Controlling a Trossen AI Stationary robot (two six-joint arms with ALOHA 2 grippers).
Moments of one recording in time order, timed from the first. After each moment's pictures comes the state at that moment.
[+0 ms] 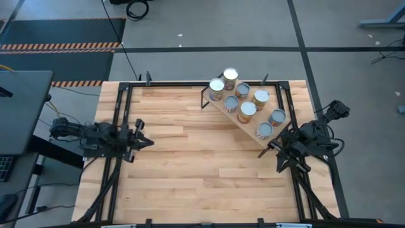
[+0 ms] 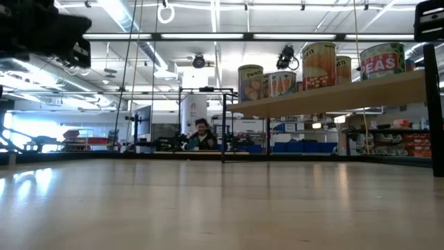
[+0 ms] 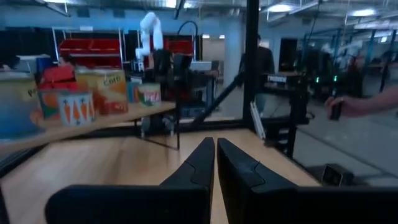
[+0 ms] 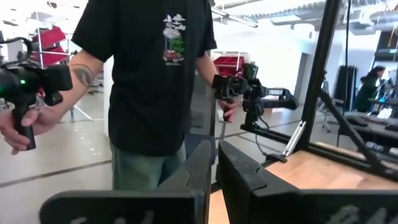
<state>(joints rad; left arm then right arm) -0.24 0.00 0.03 0.13 -0.08 0.02 0.57 0.03 0.01 0.16 -0.29 -0.08</state>
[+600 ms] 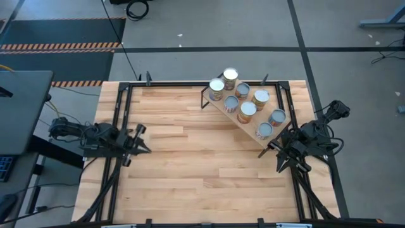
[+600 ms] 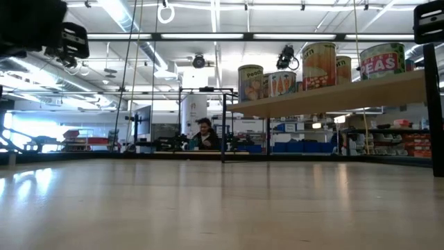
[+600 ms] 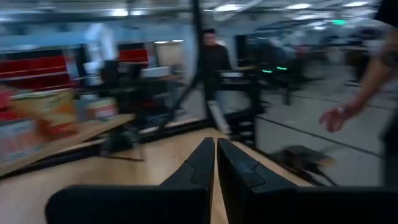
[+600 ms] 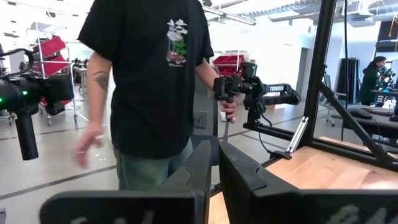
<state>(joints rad) -0.24 0.02 0.01 0.18 0.10 0.11 0.57 0.03 0.01 0.16 -0.28 -0.02</state>
